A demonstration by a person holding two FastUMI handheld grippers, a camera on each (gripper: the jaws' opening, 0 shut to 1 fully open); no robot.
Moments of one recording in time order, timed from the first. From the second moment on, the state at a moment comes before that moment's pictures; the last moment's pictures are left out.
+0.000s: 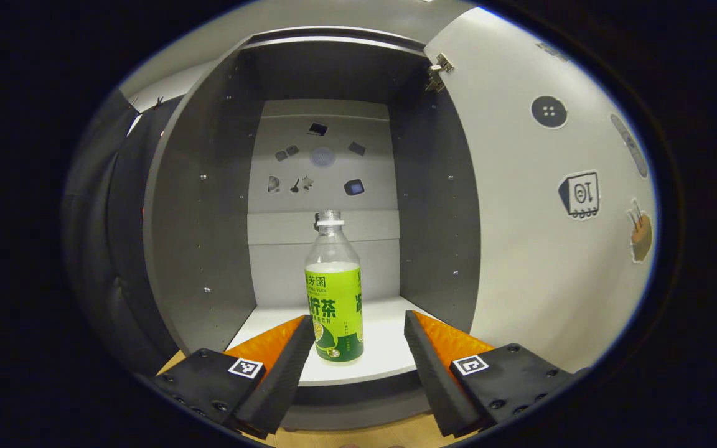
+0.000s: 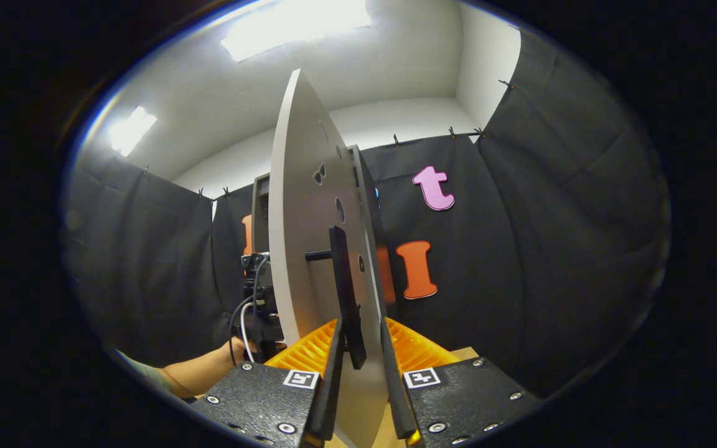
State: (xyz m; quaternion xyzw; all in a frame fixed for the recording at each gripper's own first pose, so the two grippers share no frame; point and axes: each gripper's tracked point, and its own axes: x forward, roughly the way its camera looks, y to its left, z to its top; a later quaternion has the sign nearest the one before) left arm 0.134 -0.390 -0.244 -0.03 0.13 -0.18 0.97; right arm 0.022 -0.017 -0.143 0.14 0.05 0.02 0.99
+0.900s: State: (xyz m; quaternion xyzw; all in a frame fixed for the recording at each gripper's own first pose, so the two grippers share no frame) left arm 0.230 -0.393 -0.276 -0.05 0.17 -0.14 0.97; right arm 0.033 -0.106 -0.200 0.15 0.11 -0.07 0.98
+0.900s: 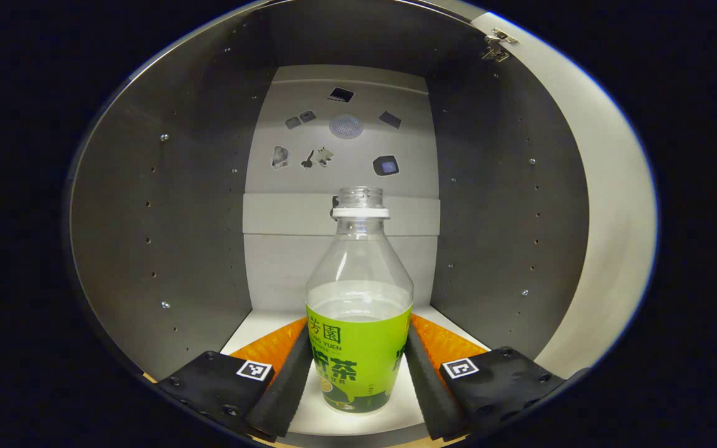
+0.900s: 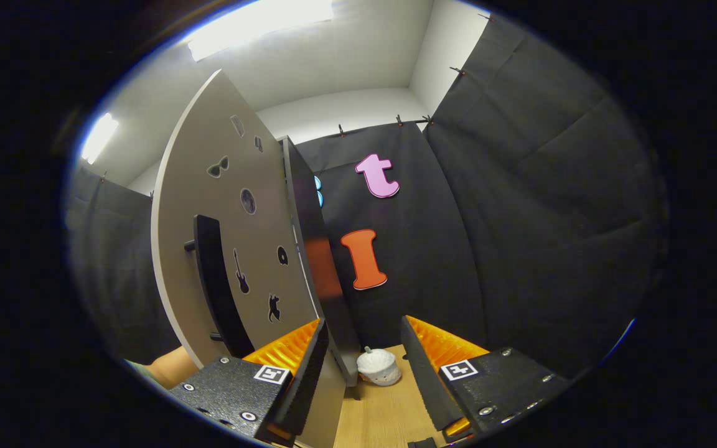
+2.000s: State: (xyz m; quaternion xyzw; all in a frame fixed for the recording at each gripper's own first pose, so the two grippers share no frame) left arm 0.074 -0.266 -0.210 -0.03 0.12 -0.16 0.98; right arm 0.028 -0.052 -0.203 0.14 0.13 -0.04 0.98
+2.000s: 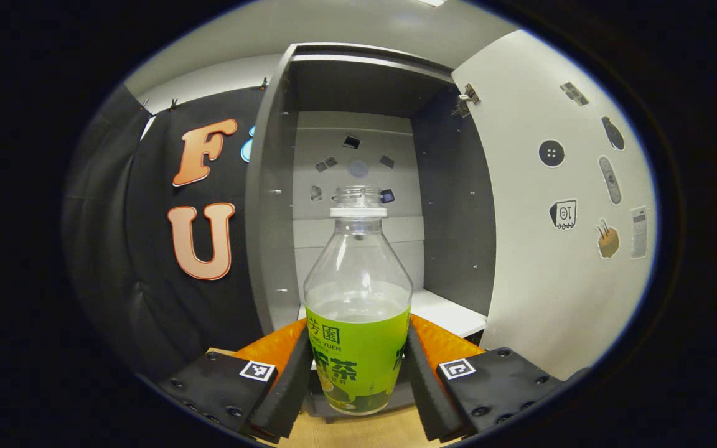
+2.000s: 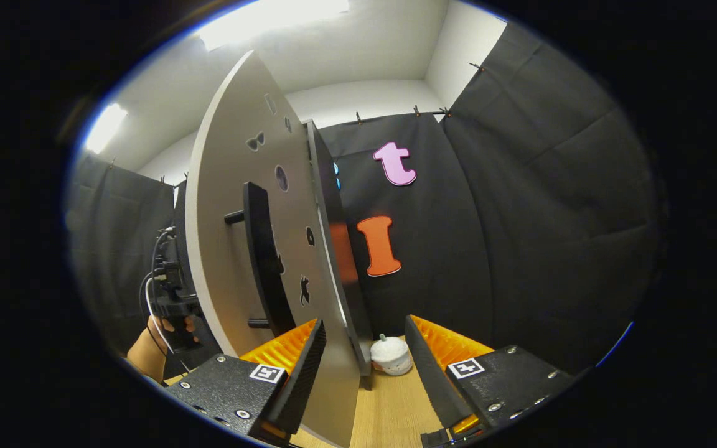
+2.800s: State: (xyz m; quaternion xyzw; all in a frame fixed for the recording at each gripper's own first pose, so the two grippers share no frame) left arm -0.049 -0.120 -0.274 -0.03 0.13 -0.07 0.99; right arm 0.019 -0.049 -0.211 0.11 0.13 -0.07 0.98
